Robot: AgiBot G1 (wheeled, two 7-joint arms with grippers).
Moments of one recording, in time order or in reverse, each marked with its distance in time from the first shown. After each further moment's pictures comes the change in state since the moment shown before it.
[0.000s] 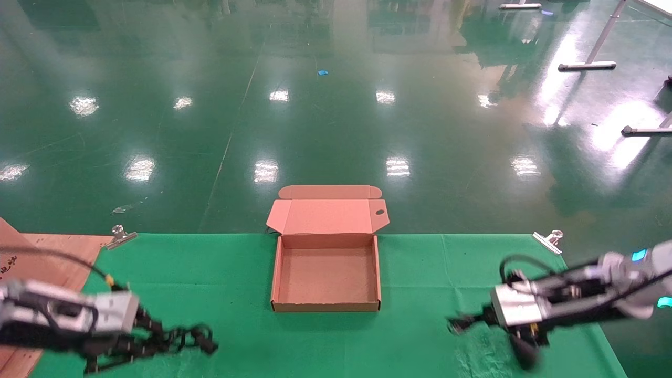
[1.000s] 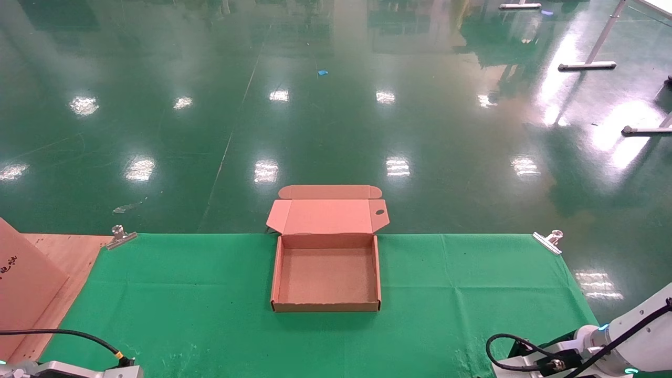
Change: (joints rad) left arm 0.246 0.021 0.004 0.114 0.006 -0.188 0.021; right arm -0.162 -0.088 -0.097 -0.236 -0.152 0.178 -0.095
